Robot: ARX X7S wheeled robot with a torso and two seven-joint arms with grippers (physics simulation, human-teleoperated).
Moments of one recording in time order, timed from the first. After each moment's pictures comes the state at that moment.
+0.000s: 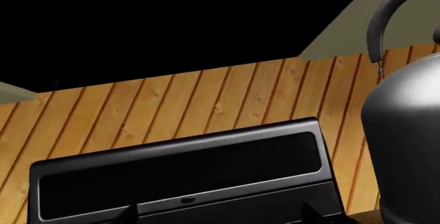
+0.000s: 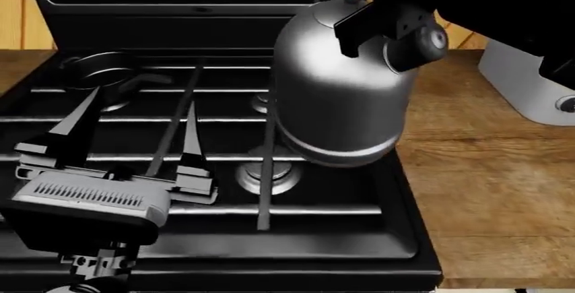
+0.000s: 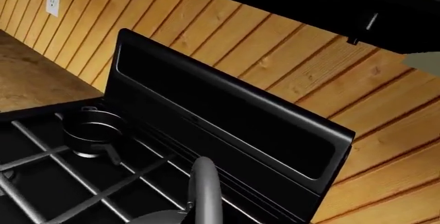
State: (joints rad) left arm -0.19 -0.34 0.13 0.81 -0.17 -0.42 -0.19; right arm 1.77 0.65 -0.58 -0.25 1.85 1.23 0.75
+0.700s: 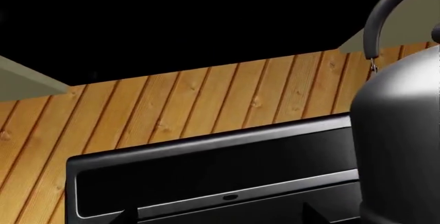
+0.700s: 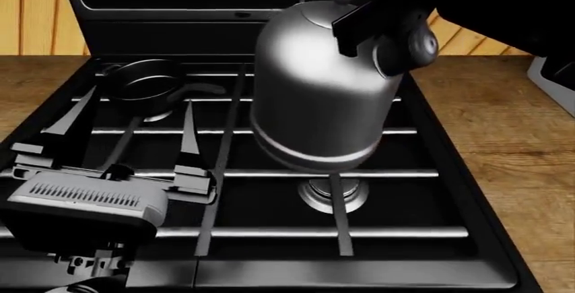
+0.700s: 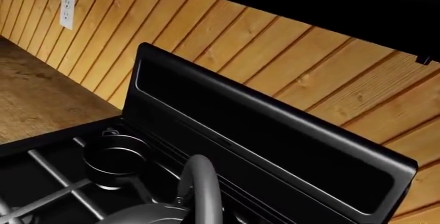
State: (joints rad) left arm -0.19 -0.35 0.13 0.82 -0.18 -0.42 -0.20; right arm 1.77 0.66 -0.58 -0.25 1.88 1.20 0.76
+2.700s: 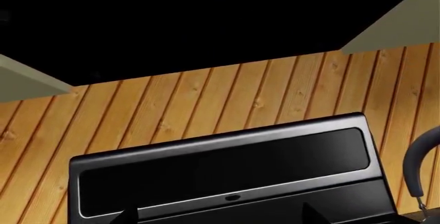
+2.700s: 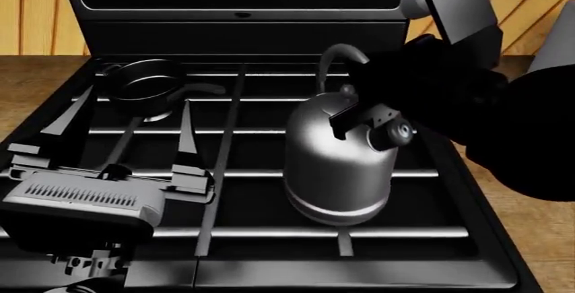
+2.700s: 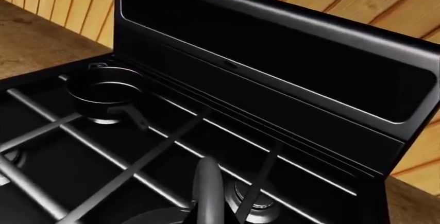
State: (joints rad) left arm -0.19 -0.38 0.14 0.82 -0.20 -0.41 -0.24; right arm 1.42 0.73 -0.64 -0.33 1.72 1.09 0.68
